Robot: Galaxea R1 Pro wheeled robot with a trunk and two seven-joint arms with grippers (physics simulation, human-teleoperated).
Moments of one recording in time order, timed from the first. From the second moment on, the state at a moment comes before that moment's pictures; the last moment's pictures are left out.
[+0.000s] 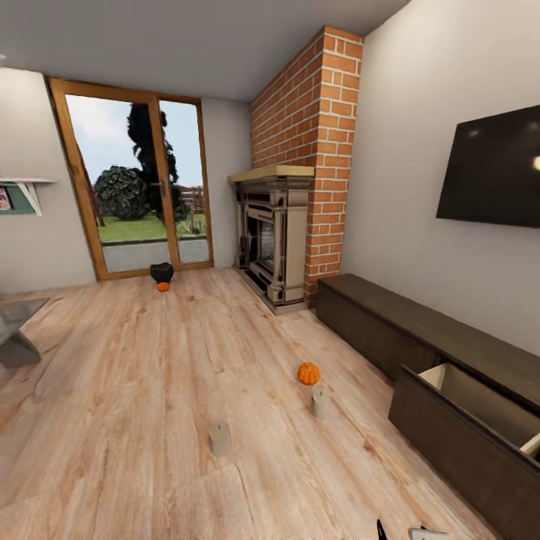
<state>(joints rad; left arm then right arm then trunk) -0.33 0.01 -0.09 -0.02 0.27 -0.52 0.08 -0.36 -0.08 -0.06 0.02 -0.05 -0.74 -0.02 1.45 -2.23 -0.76</state>
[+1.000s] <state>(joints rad) -0.33 0.02 -0.09 -0.04 0.27 -0.32 0.09 -0.36 -0.08 -0.06 0.02 -0.06 -0.73 -0.02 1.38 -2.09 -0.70</state>
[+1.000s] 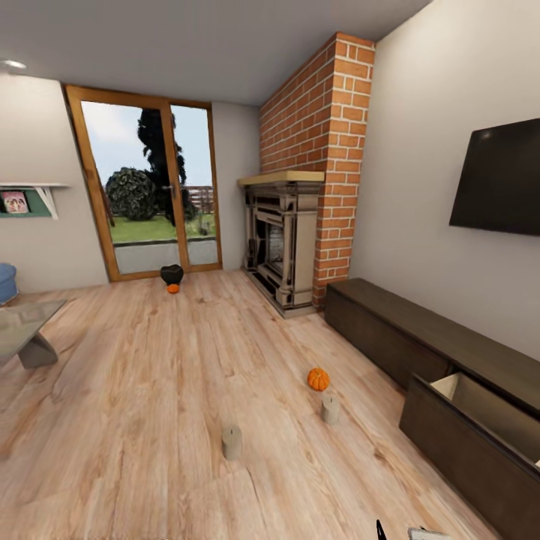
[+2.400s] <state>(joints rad) -0.33 -0.07 -0.08 -0.13 0.60 -0.28 0.09 -0.36 -0.09 -0.07 0.01 -0.07 -0.82 -0.10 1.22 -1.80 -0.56</state>
